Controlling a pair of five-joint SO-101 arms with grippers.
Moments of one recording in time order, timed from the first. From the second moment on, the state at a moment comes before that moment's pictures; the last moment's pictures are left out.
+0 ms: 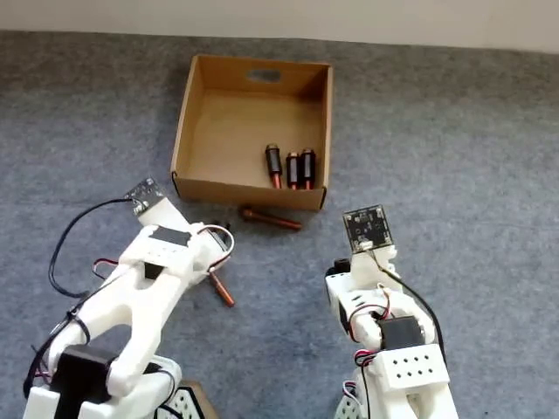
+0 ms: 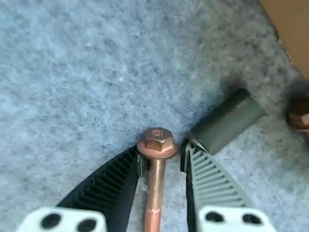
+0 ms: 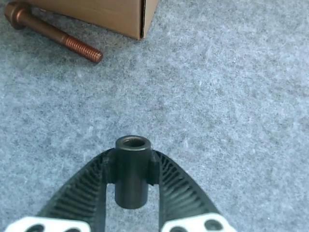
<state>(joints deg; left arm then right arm) 5.1 -16.2 59.0 43.0 54.9 -14.2 -73.5 85.9 44.8 7.4</state>
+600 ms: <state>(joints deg) 3.9 -16.1 53.7 58.1 41.5 -14.2 -73.5 85.9 44.8 7.4</state>
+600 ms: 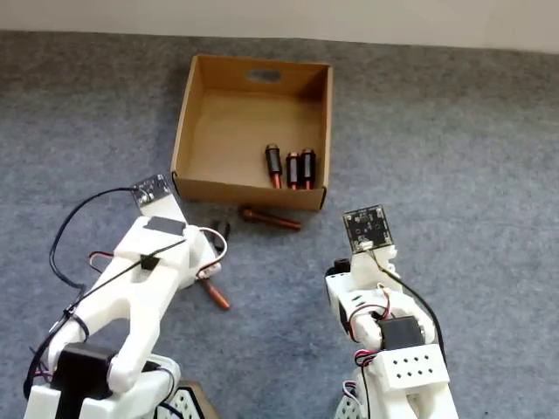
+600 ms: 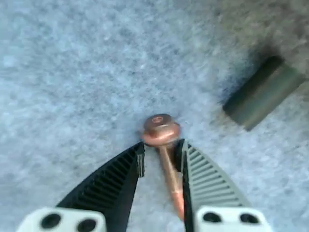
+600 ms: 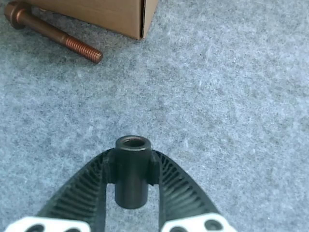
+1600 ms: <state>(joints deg) 18.2 -16.0 52.8 51.0 -13.5 -14.2 -73.5 85.9 44.8 7.4</state>
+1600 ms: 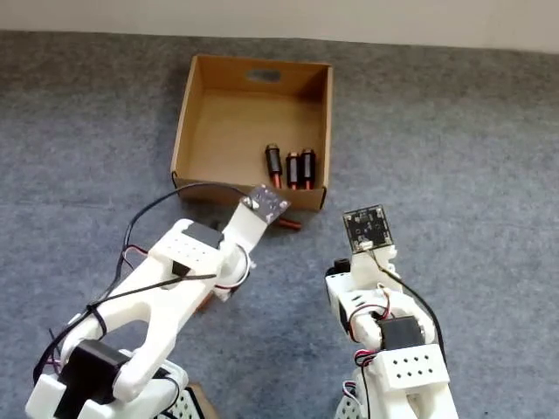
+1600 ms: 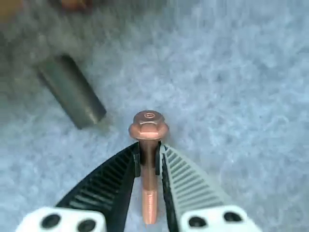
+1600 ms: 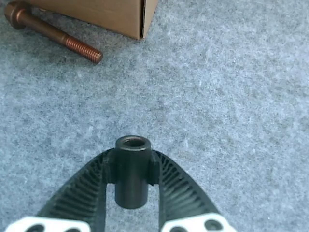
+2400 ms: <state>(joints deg) 18.3 -16.0 53.0 45.9 -6.5 -14.2 -73.5 85.9 44.8 7.4</state>
